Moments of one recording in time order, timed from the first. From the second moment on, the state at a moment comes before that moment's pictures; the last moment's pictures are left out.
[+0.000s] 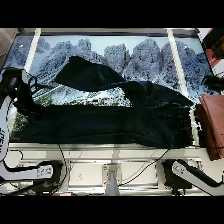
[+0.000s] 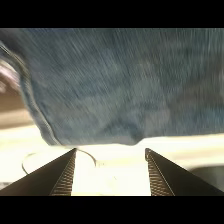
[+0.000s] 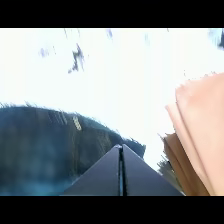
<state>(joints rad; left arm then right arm) 0.12 -1.45 1.26 1.80 -1.68 -1.14 -0.42 -1.20 1.30 -1.59 1.01 1.63</state>
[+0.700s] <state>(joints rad) 0.12 -1.44 1.28 1.79 -1.53 -1.15 -0.85 -1.56 1.29 -1.20 1.70 1.20</state>
